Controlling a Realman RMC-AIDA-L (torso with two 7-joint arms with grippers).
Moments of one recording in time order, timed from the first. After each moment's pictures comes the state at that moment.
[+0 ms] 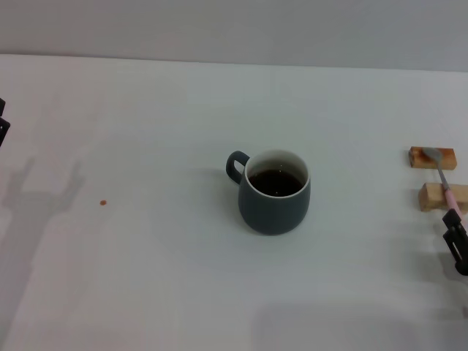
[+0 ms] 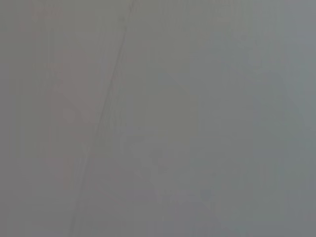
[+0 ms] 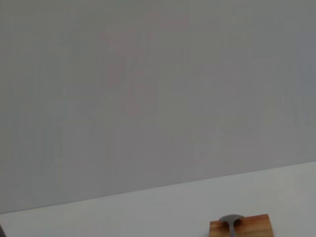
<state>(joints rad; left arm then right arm) -0.21 -2.07 -1.21 -0.18 2.72 1.54 -0.42 0.24 2.08 -0.66 0.26 -0.95 -1.44 0.29</state>
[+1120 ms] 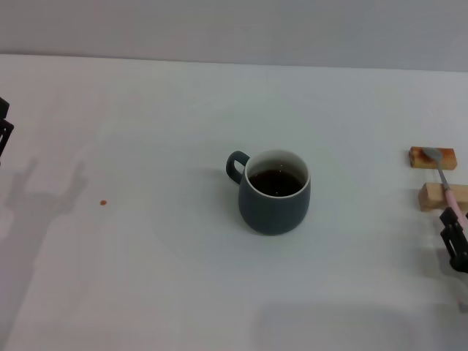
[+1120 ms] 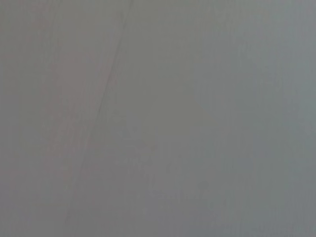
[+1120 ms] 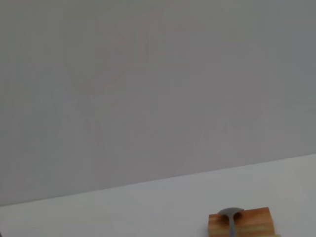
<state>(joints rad) -0.21 -2.08 -1.19 -0.18 2.72 1.54 -0.44 0.26 2.09 -0.65 0.26 -0.95 -1.40 0.29</state>
